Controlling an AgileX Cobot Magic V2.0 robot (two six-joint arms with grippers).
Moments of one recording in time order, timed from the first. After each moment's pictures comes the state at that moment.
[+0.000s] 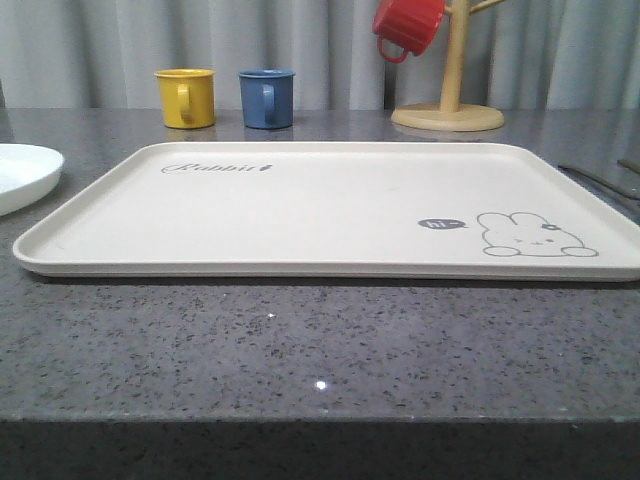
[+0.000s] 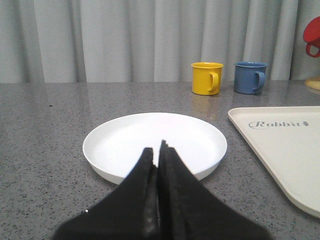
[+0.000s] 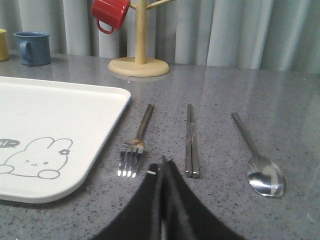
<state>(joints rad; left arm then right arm) -0.04 0.00 0.00 -0.05 0.05 0.08 0.03 -0.01 0.03 0.07 0.08 -0.05</state>
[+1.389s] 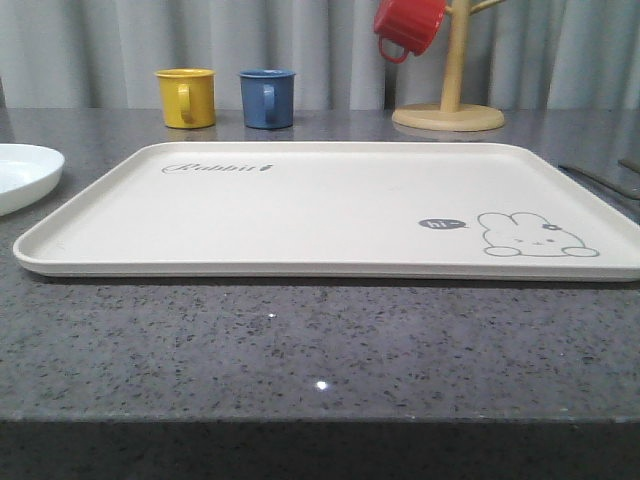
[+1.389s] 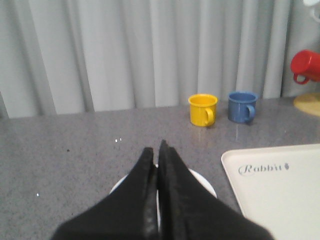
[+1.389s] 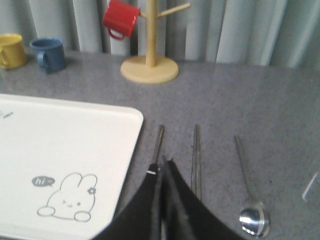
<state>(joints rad) -0.04 0.35 -0.75 0.01 0.61 0.08 0.03 0.37 -0.60 0.10 0.54 -0.05</state>
